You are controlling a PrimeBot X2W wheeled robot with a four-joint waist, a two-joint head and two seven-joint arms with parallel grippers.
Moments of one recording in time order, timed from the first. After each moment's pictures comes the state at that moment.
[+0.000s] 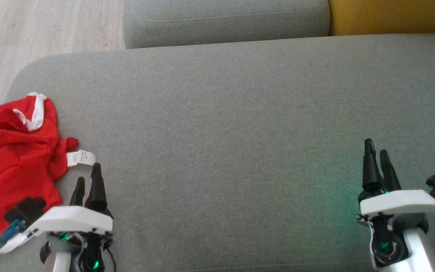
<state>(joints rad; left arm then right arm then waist) -0.07 0.02 0.00 0.32 -0.77 -0.01 -0.08 -0.12 -0.04 -0.01 0.33 0.79 0.12 -0.08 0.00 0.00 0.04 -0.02</state>
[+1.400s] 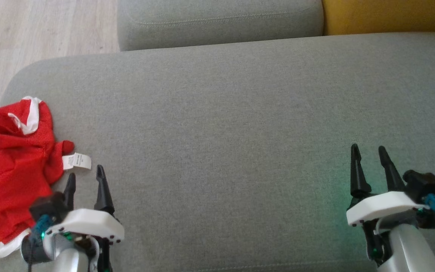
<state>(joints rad) -0.06 0.03 -0.03 0.34 -0.27 0.07 -0.20 -0.16 -0.04 -0.03 0.45 0.24 0.12 -0.20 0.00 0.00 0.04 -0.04</state>
